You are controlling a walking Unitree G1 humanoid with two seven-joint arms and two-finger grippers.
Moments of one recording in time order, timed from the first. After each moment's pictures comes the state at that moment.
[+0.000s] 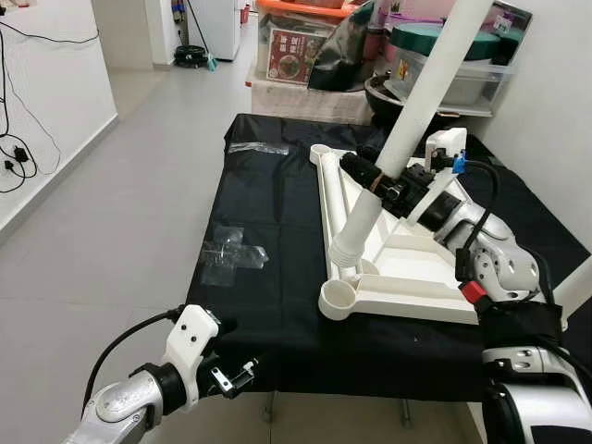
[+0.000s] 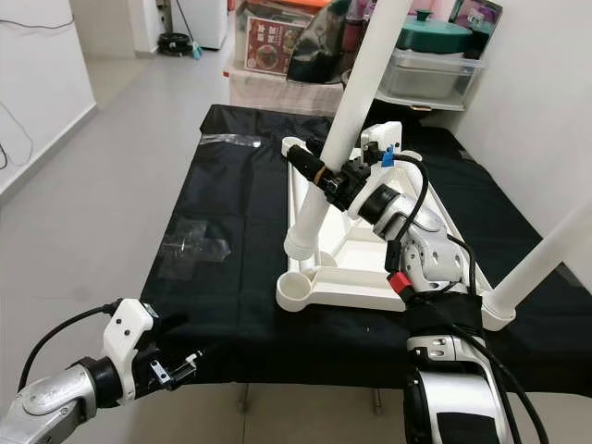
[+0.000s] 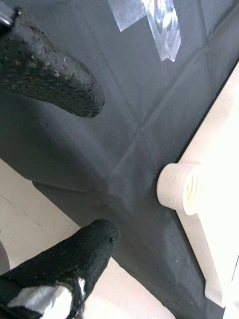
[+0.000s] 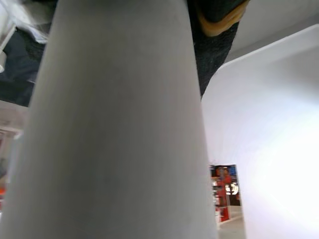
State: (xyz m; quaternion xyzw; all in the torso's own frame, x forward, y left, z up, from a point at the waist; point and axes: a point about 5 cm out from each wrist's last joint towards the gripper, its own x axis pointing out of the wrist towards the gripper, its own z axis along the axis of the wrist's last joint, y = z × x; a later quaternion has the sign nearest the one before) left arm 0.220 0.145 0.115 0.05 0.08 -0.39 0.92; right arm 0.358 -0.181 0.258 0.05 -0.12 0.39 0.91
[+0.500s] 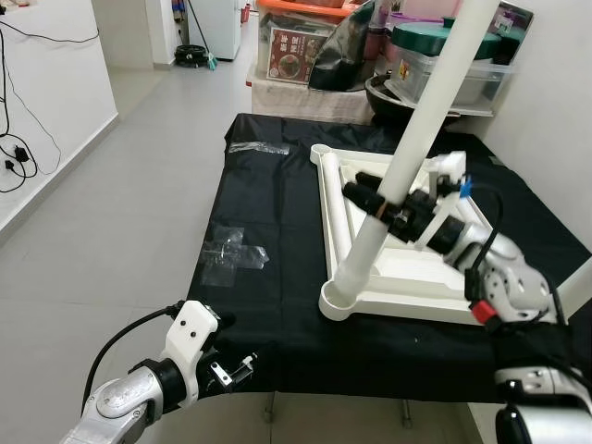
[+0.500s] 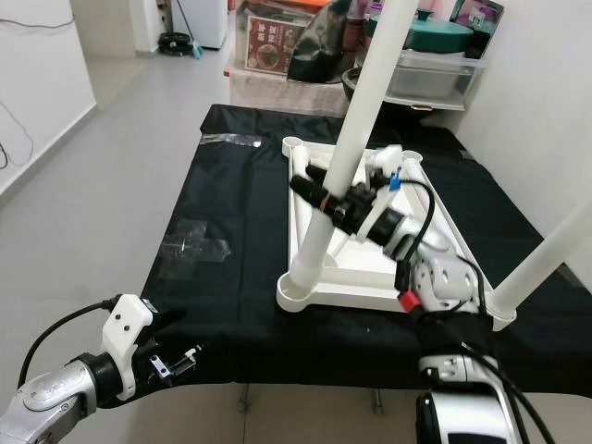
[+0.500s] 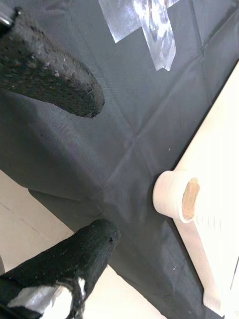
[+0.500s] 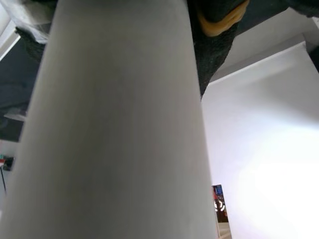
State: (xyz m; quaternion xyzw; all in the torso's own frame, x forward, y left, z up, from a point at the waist) left arm 0.222 0.146 0.117 0.05 0.08 -0.38 0.92; right arm 0.344 -0.188 0.224 0.06 -0.06 0.42 0.90
